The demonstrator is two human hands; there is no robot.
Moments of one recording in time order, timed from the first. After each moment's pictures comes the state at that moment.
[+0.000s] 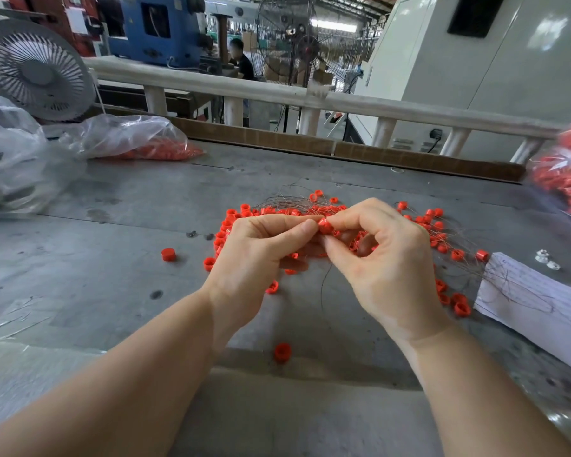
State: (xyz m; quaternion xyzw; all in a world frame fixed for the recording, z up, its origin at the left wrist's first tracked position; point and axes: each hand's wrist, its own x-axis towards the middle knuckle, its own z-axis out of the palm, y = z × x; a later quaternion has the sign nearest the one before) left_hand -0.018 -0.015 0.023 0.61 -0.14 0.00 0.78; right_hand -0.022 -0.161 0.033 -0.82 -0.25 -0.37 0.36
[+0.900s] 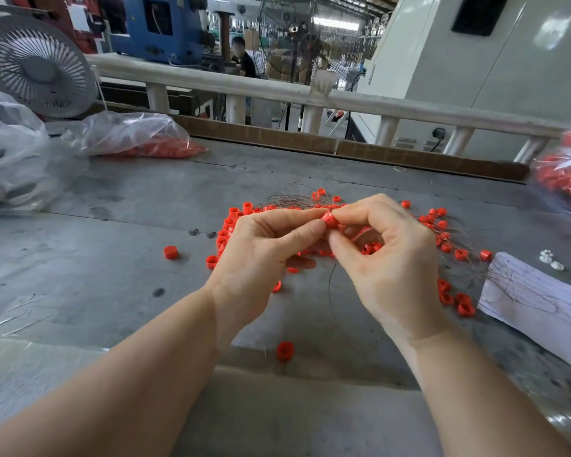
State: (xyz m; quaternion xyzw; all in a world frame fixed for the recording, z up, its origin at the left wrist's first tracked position) left_hand -0.018 -0.015 0.021 0.60 -0.15 0.00 0.79; right_hand -0.021 -0.158 0.029 -0.78 -0.26 -0.40 0.40
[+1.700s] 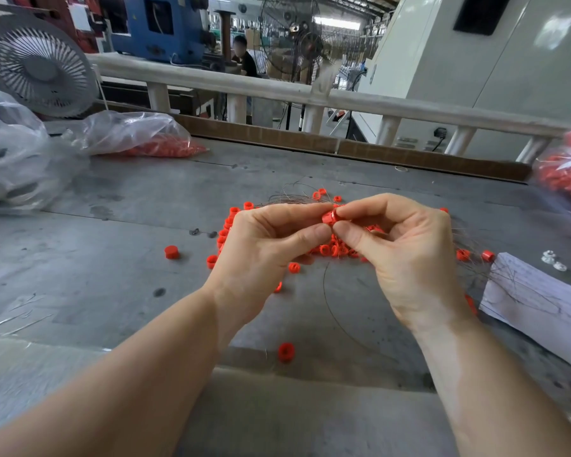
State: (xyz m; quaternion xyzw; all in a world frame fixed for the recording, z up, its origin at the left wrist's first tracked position) left_hand -0.022 -0.016 0.026 0.62 -0.17 0.06 0.76; right_hand -0.021 -0.163 0.039 -0.72 -0.21 -0.23 0.62
